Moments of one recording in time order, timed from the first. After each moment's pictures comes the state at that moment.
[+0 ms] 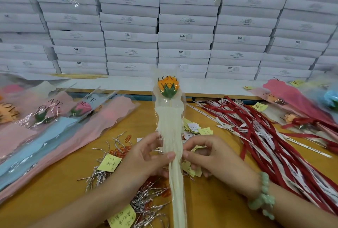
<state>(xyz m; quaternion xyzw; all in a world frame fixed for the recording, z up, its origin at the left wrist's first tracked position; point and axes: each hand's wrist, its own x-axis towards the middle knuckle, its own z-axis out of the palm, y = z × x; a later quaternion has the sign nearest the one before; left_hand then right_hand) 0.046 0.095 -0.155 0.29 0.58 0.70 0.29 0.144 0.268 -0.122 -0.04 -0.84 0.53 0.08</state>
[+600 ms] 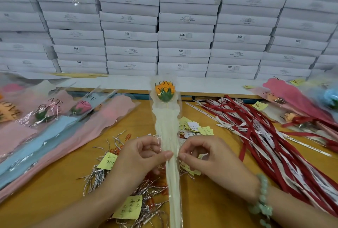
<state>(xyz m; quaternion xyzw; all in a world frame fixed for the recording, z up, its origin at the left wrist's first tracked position) 0.044 0.092 -0.148 0.28 0.67 0.66 0.17 0.146 0.263 -0.124 0.00 -0.88 0.44 0.14</state>
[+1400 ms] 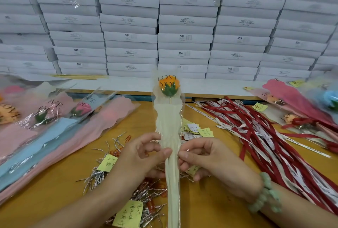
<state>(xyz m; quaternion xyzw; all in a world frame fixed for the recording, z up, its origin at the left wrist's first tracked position) 0.047 0.093 -0.146 0.24 0.63 0.70 0.24 0.145 0.262 -0.123 -0.05 -0.71 0.70 0.02</state>
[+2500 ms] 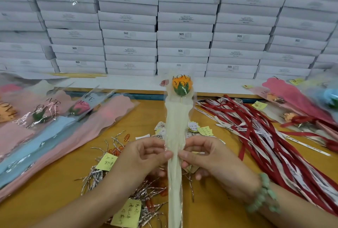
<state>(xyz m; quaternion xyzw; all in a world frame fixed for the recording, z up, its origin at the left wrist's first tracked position) 0.053 0.092 -0.140 0.25 0.65 0.68 0.25 0.146 0.260 -0.126 -0.07 -0.70 0.71 0.04</state>
